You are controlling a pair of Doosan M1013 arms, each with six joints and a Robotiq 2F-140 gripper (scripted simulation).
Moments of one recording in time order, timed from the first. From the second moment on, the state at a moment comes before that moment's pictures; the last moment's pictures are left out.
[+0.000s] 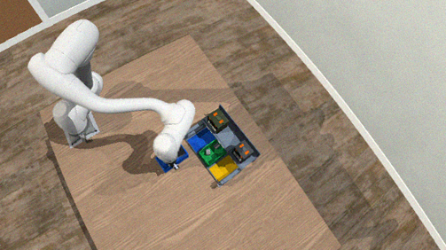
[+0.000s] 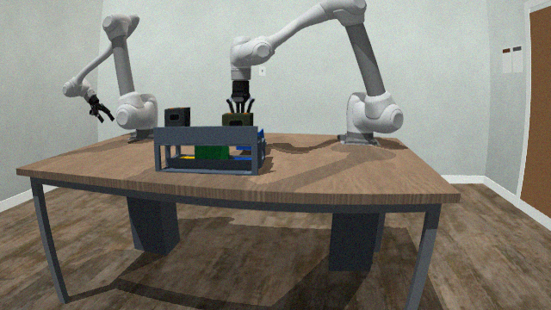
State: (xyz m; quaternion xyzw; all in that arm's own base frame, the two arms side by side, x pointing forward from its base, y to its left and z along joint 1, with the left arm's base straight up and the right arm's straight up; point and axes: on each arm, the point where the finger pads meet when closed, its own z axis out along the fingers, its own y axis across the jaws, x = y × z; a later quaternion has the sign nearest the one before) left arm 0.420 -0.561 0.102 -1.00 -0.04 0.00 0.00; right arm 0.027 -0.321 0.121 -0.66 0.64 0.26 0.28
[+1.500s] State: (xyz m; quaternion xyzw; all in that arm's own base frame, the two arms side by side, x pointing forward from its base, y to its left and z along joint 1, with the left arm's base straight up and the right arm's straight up) left arm 0.460 -0.558 0.102 -1.00 -0.04 0.00 0.00; right arm 0.027 -0.321 0.121 -0.66 0.64 0.26 0.28
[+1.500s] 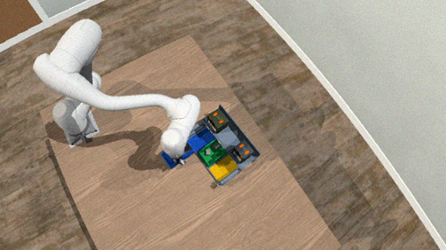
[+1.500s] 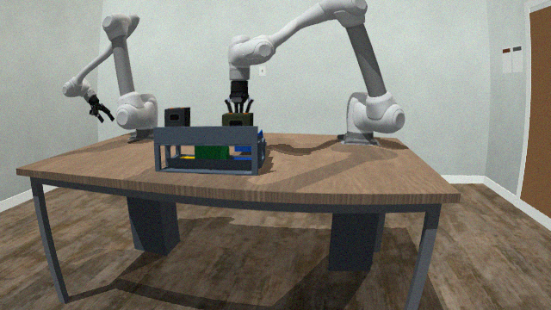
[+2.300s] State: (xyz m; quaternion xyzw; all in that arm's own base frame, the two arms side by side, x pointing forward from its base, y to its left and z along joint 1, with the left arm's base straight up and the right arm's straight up) left arm 0.464 -0.557 0.108 -1.00 -0.04 0.05 0.00; right arm 0.027 -0.321 0.121 -0.66 0.64 0.26 0.28
